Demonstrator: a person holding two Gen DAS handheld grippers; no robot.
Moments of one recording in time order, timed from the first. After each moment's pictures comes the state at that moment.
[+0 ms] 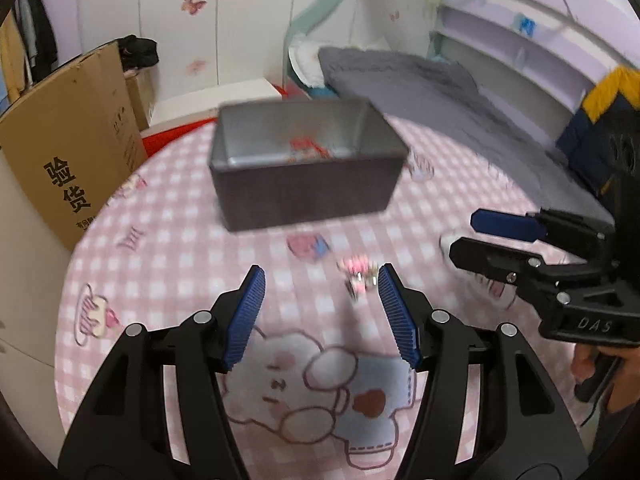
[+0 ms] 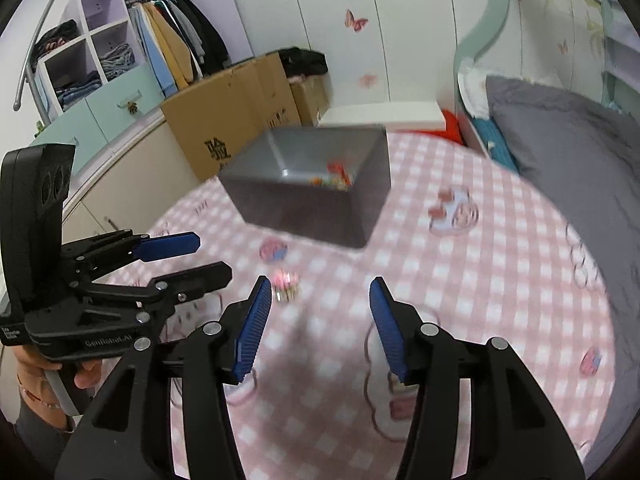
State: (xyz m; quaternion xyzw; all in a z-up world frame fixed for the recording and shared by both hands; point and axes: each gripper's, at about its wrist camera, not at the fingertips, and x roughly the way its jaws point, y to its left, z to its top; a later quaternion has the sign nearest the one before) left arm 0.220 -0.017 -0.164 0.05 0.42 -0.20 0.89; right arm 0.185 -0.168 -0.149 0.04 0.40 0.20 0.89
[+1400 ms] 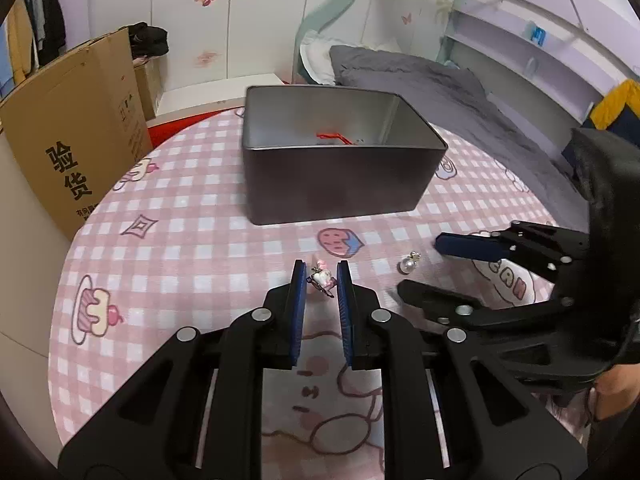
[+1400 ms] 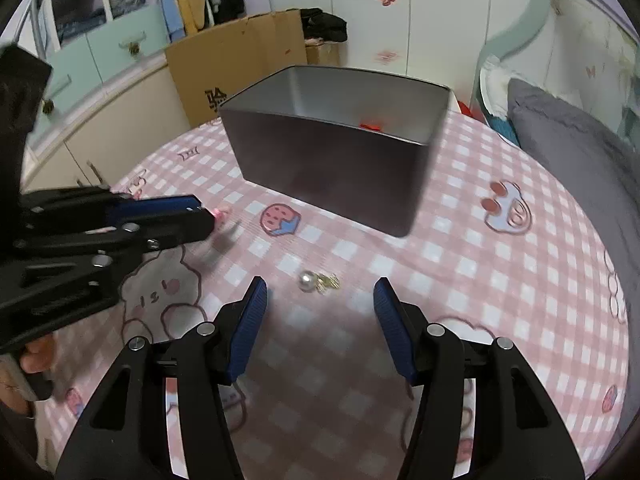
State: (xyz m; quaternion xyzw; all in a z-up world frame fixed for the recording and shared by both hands) left arm 0.231 0.010 -0.171 0.02 0.41 -0.19 0.89; right arm 0.211 -0.114 -0.183 -0.05 0.43 0.20 0.88
